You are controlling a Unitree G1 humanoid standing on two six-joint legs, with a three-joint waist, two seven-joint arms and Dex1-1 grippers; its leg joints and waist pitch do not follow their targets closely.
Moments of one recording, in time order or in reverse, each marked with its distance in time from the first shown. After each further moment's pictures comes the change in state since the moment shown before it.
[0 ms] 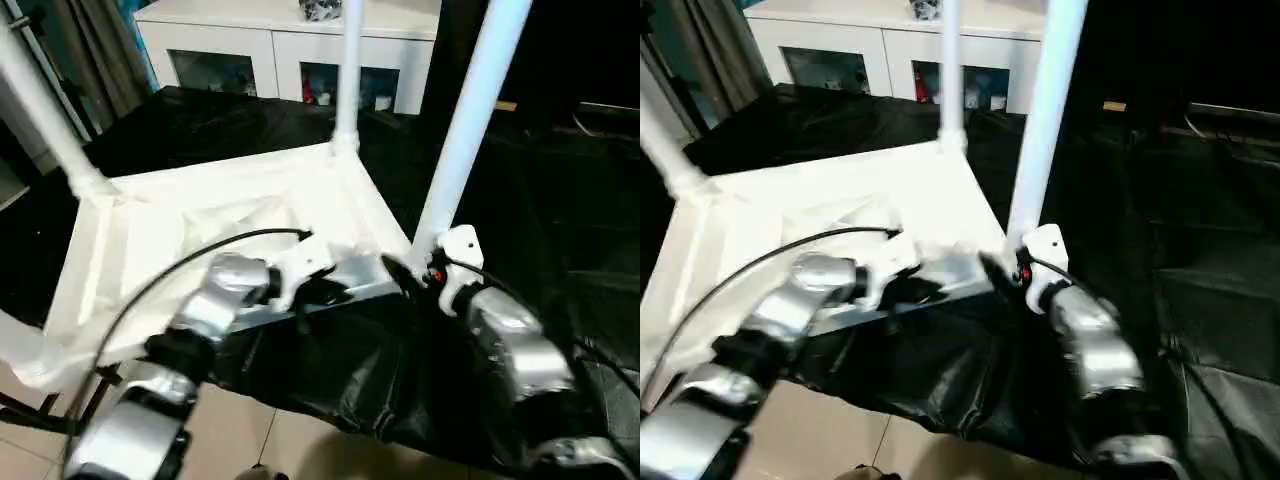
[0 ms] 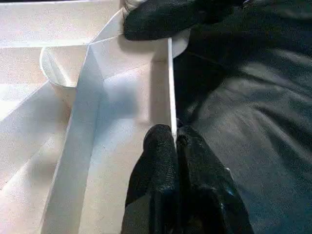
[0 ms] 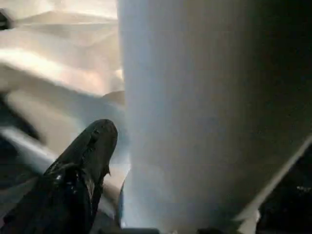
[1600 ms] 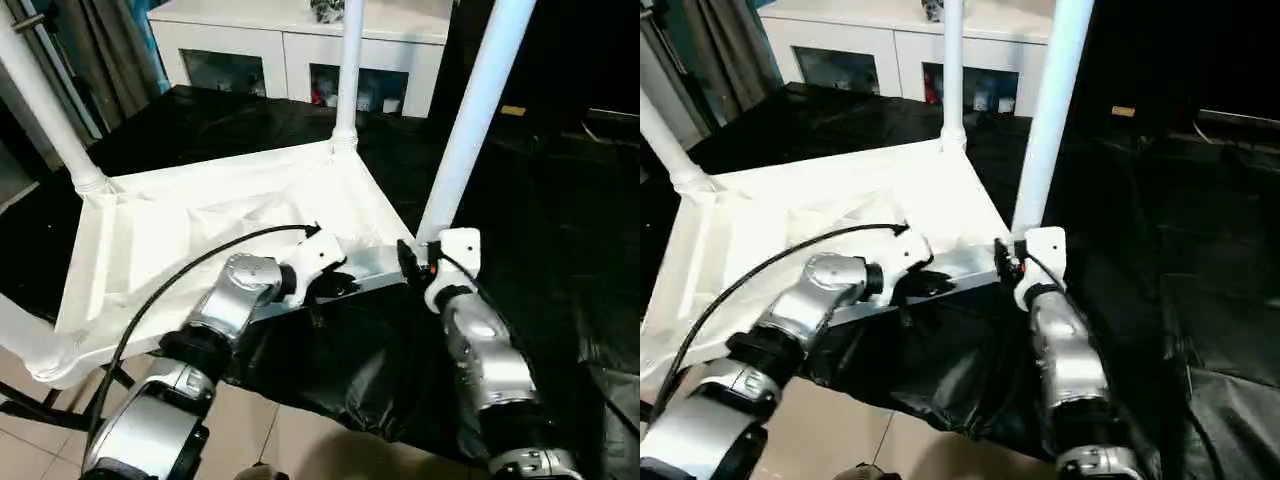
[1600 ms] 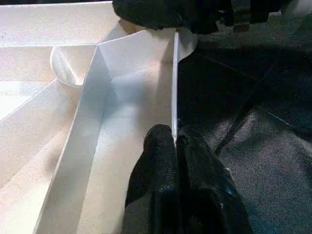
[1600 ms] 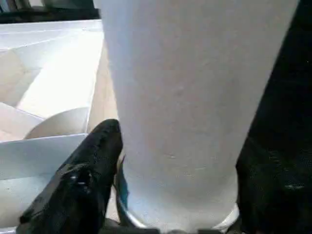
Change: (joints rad) left arm -0.042 -0.125 0.009 0.049 0.060 0.065 0.234; right arm 0.000 0.266 -0.114 0.002 -0.095 0.004 -0.605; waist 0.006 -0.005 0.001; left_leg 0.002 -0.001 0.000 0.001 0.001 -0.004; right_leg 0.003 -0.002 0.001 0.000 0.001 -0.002
